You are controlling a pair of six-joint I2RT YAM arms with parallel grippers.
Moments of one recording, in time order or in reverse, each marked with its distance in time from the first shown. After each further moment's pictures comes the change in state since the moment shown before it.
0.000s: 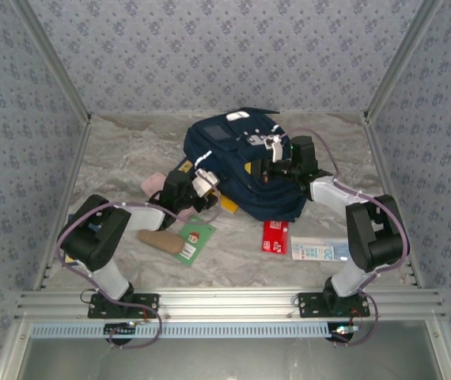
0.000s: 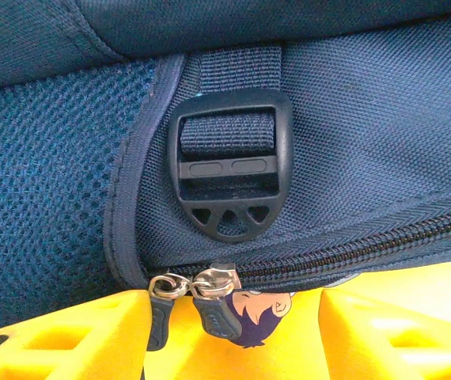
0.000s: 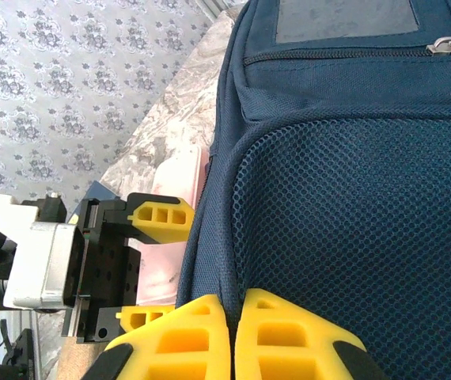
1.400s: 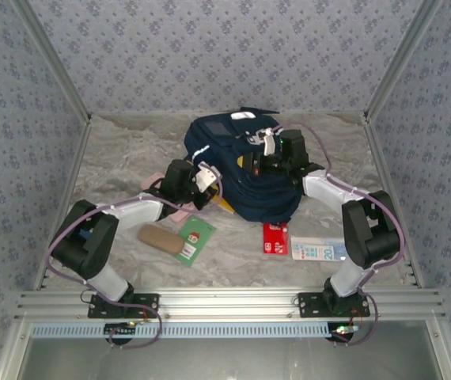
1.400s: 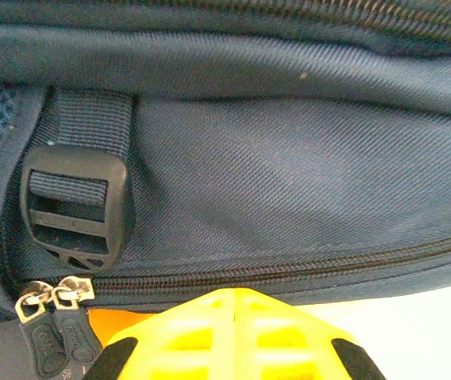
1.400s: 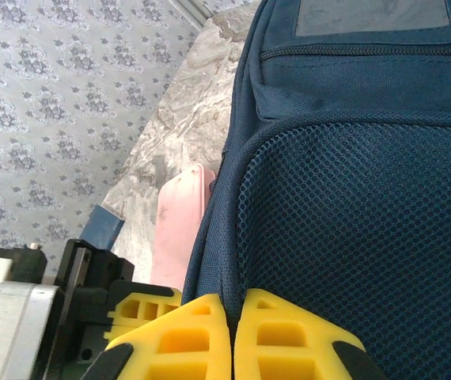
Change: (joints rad) left arm 0.011 -0.098 0.143 -0.393 0.111 -0.055; right arm 0.058 0.039 0.111 -0.071 0.095 0.117
